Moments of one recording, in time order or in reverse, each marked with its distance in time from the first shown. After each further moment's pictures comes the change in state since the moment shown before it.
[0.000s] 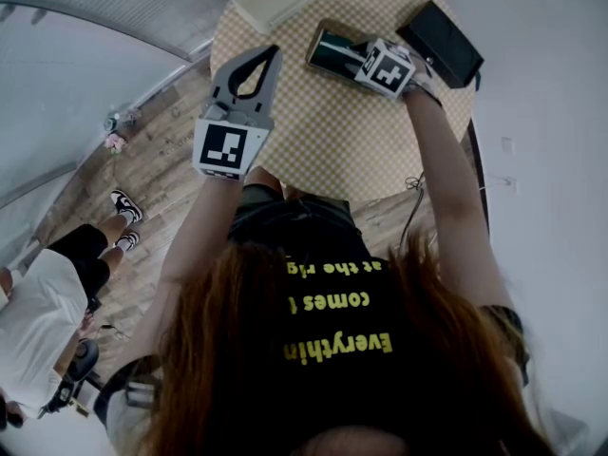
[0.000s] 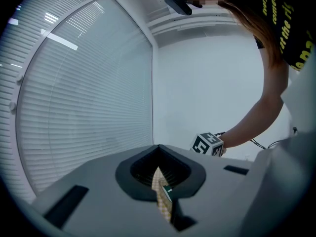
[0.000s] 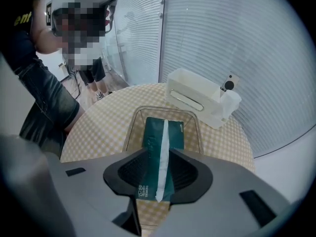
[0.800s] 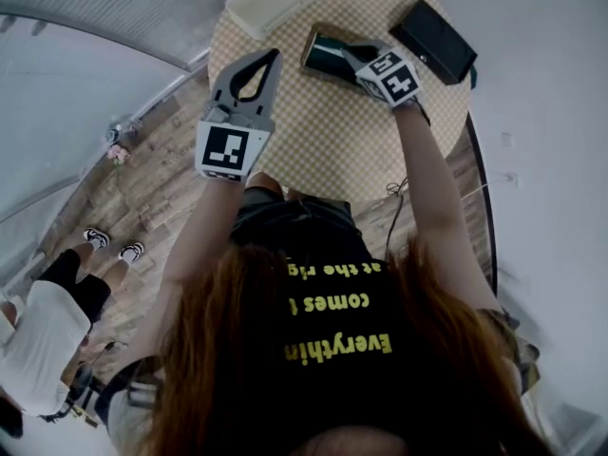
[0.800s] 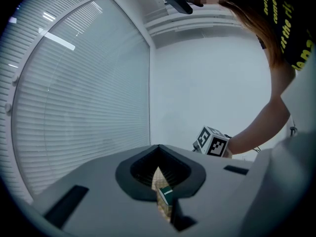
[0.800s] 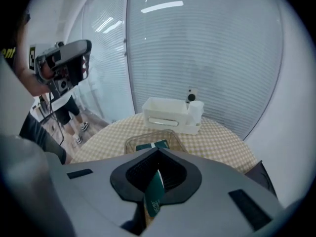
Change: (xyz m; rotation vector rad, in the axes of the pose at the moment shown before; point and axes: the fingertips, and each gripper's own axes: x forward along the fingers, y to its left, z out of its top) left arm 0.003 -0.011 0.005 0.013 -0.008 -0.032; right arm -0.039 -0.018 0.020 0.371 -0.324 -0.171
